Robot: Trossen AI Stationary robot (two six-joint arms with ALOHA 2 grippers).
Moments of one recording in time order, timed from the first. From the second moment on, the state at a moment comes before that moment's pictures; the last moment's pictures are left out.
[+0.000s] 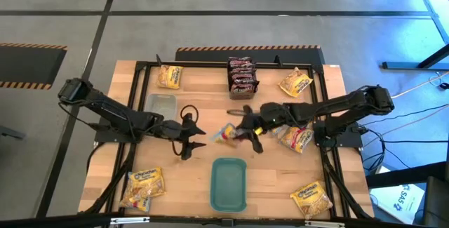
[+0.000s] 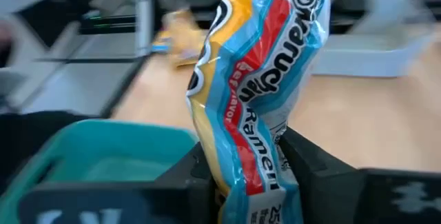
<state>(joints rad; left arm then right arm) -0.28 1.23 0.53 0.17 -0.25 -0.31 0.10 1.43 0.89 0.14 -0.19 0.09</state>
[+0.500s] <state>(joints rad) -0.38 1.24 0.53 0.17 -0.27 -0.46 0.36 1.50 1.06 -0.07 0.05 0.24</state>
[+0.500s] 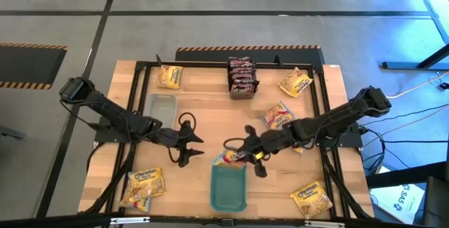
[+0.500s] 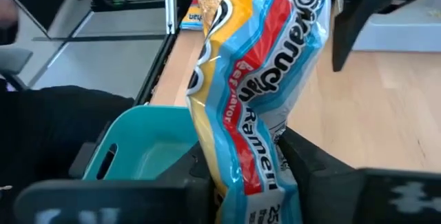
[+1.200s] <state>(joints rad) -0.54 1.24 0.53 0.17 -0.34 -0.55 0.43 1.83 1.36 -0.48 0.18 0.28</state>
